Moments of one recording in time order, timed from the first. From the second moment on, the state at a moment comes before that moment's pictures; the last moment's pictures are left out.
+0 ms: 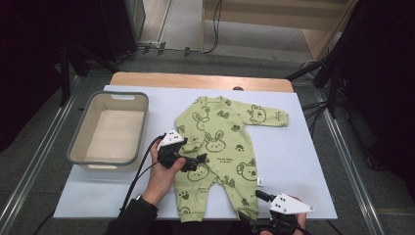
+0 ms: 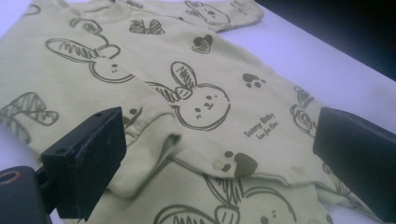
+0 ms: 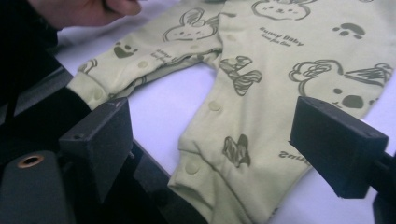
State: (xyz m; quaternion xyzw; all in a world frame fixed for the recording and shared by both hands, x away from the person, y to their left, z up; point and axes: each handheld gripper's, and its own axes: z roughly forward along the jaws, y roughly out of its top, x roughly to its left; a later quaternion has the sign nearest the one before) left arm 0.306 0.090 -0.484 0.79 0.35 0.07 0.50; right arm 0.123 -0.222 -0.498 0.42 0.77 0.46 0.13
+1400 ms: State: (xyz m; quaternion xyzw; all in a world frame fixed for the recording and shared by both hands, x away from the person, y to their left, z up) left arm 0.224 0.164 -0.477 0.77 0.34 0.11 0.53; right arm 0.173 -0.283 -0.470 0.49 0.71 0.48 0.19
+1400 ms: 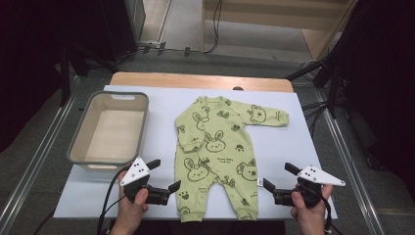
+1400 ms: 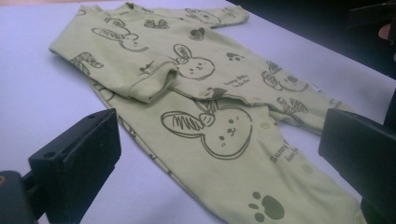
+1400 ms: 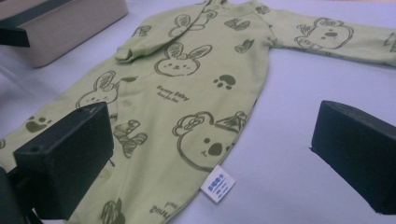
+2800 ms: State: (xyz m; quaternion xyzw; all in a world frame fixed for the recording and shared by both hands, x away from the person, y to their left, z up) left arm 0.228 0.193 -0.472 0.75 0.35 0.12 0.55; right arm 0.316 -0.320 -0.446 0.54 0.70 0.43 0.20
